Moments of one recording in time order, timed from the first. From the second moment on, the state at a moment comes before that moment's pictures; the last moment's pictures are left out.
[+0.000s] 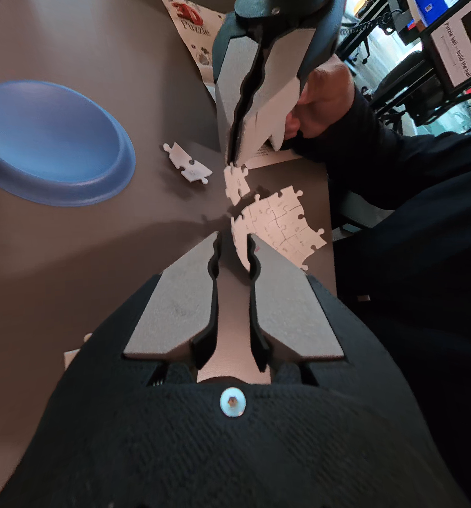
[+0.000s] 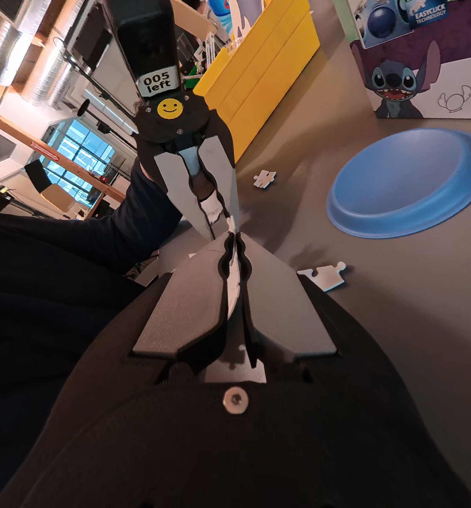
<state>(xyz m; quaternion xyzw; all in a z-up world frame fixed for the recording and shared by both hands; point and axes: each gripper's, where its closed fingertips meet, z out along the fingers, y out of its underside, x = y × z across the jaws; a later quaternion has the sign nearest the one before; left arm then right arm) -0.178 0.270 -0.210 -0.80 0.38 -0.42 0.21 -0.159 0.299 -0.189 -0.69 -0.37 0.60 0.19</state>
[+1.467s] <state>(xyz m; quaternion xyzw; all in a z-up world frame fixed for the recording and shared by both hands) -0.176 0.250 -0.233 -0.80 0.39 -0.42 0.19 -0.161 0.279 -0.198 -0.68 -0.59 0.42 0.10</state>
